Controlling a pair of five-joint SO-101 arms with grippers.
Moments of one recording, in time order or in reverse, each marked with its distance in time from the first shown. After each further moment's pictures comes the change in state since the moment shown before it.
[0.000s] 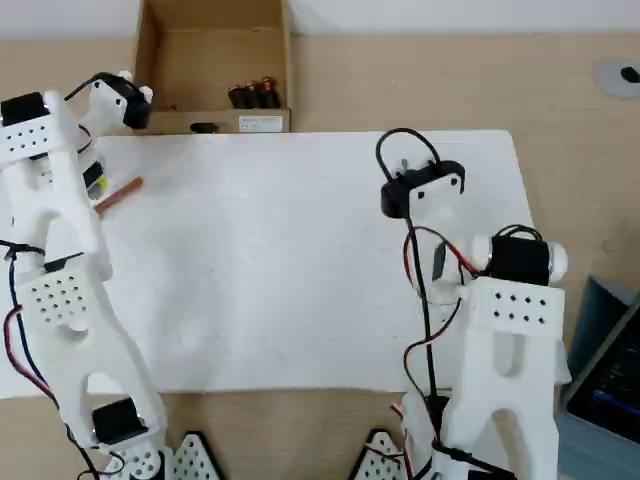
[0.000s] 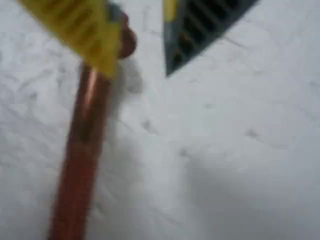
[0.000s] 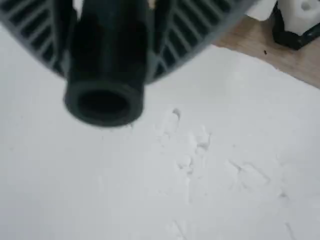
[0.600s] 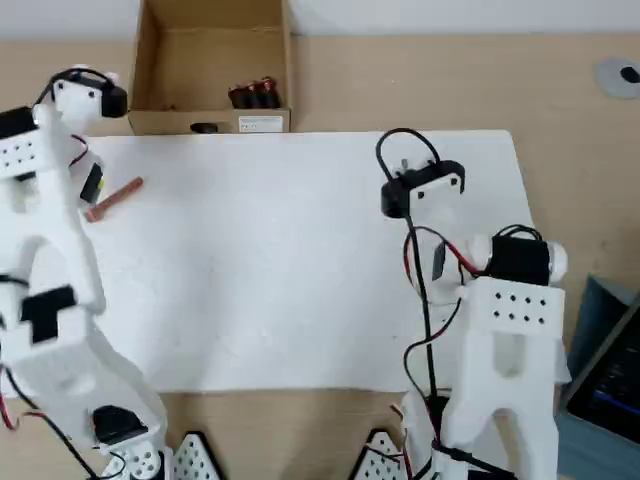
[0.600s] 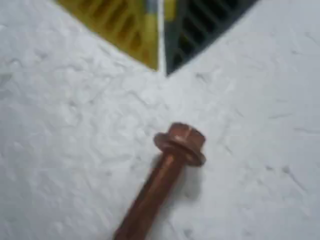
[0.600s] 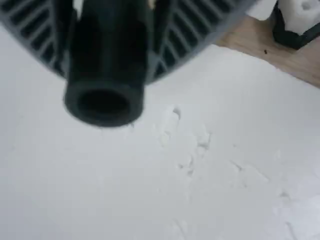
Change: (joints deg) left arm 0.0 -26.5 30.9 -5.8 21.4; right arm 0.0 0.0 0.0 0.0 0.0
